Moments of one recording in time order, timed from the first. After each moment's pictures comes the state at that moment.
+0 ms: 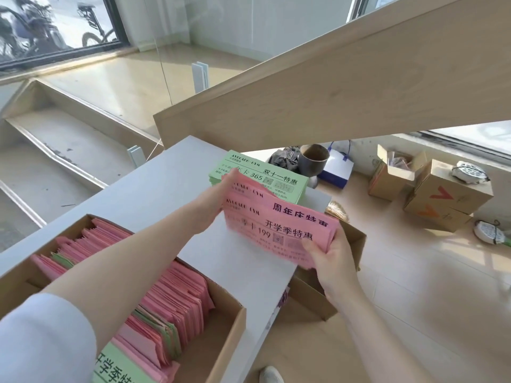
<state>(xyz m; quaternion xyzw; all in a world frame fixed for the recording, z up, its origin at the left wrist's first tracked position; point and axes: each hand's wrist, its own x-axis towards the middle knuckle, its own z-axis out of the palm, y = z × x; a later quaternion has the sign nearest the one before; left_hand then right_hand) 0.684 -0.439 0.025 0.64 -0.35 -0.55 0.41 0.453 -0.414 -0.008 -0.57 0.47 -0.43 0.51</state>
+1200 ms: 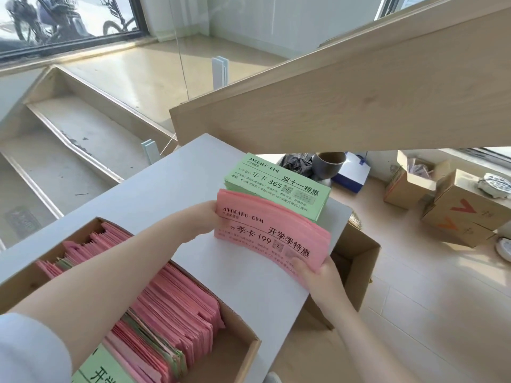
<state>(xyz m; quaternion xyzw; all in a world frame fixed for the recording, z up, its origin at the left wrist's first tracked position) 0.732 -0.429 0.008 0.72 -0.47 -0.46 0.21 0.482 -0.437 -0.058 -0.60 0.47 -0.32 0.57</state>
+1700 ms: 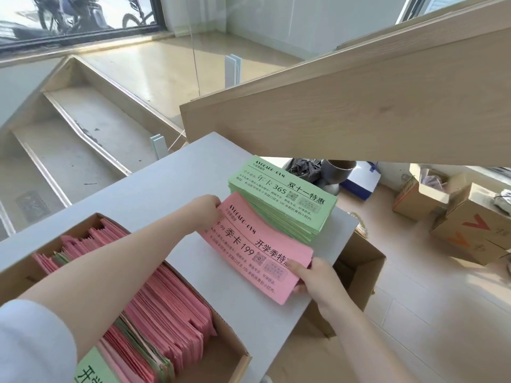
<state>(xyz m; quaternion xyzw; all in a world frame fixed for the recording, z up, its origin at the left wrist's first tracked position) 0.739 -0.450 0.003 0.84 -0.45 -0.29 0.06 0.492 -0.463 -0.048 -0.55 0.55 -0.18 0.61</state>
